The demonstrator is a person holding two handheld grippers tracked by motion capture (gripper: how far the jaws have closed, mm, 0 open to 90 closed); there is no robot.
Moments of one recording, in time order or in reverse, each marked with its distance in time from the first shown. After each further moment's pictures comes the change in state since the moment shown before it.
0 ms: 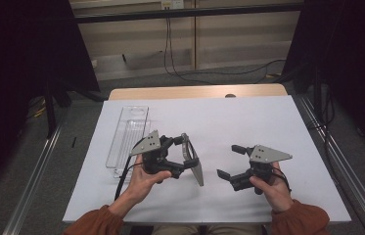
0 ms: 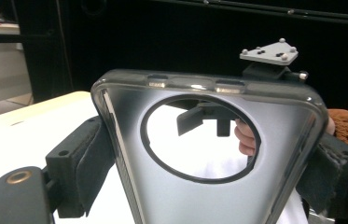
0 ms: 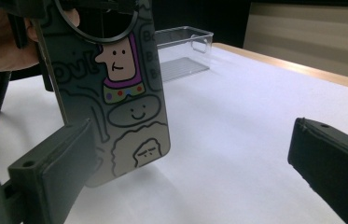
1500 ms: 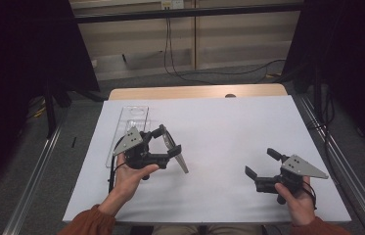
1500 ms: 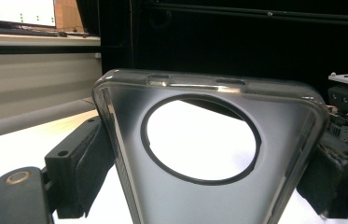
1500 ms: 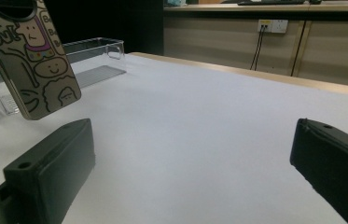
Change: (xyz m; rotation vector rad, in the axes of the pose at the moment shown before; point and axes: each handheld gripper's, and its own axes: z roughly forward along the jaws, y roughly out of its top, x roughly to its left) left arm 0.009 0.009 -0.037 -0.024 0.256 0.002; right arm -0.010 -0.027 -0.066 -0.061 -0.341 0.079
